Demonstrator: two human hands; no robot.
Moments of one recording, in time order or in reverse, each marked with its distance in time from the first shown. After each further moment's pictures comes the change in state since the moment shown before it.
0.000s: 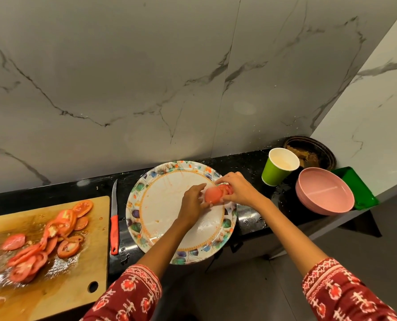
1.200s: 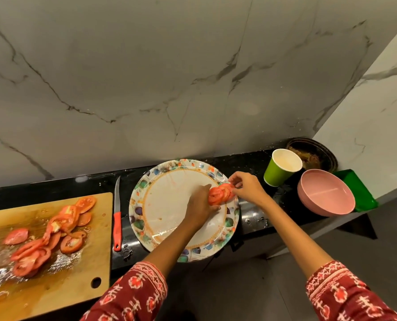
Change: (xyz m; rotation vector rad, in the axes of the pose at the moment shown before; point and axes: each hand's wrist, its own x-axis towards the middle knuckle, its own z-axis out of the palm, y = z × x) left_hand -0.008 0.015 0.000 0.191 -0.041 -0.014; right_hand -0.002 0.001 -0.003 0.291 0.182 0.197
